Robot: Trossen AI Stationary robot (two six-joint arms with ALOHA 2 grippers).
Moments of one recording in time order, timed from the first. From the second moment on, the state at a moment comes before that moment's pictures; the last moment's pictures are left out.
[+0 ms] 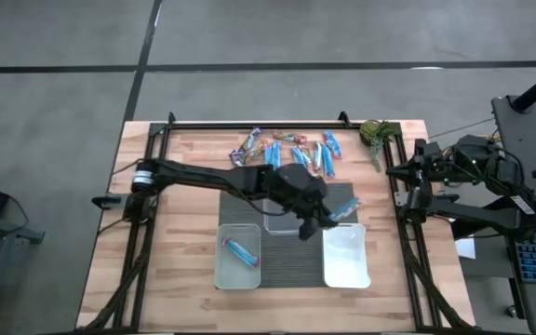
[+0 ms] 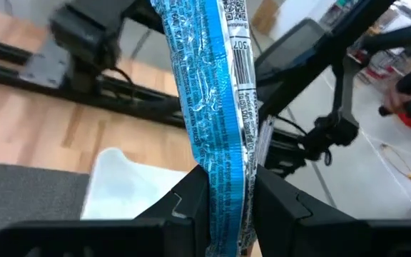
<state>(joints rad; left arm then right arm) -0.06 2.00 1.86 -0.19 0.31 -0.42 -0.37 0.34 0.92 -0.92 -0.23 0.22</state>
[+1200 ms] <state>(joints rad) -0.06 2.33 2.04 -0.24 0.55 -0.53 -0.37 0.34 0.92 -0.97 -0.21 0.23</state>
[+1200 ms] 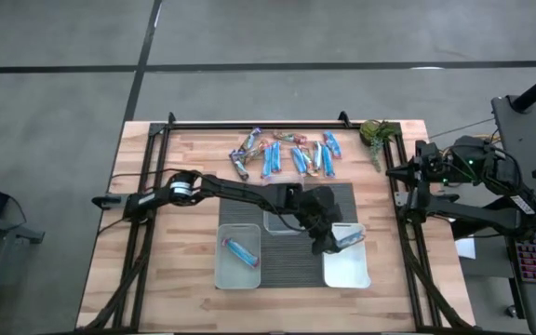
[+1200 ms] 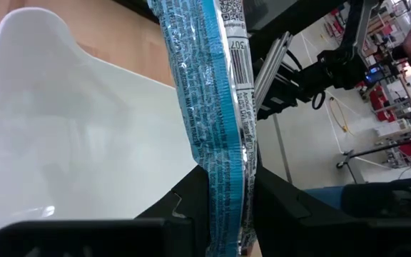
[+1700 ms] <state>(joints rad) -0.06 2.33 2.04 -0.24 0.55 -0.60 -0.37 0.34 0.92 -0.97 -0.21 0.23</state>
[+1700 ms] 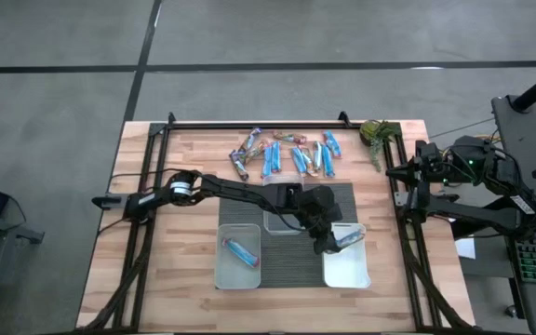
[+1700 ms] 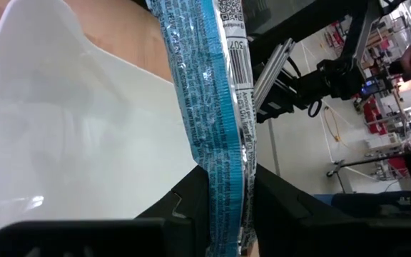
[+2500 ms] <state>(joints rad) -0.04 2.33 2.04 -0.24 0.51 -0.47 -0.37 0.34 0.92 -0.97 -0.21 0.23</state>
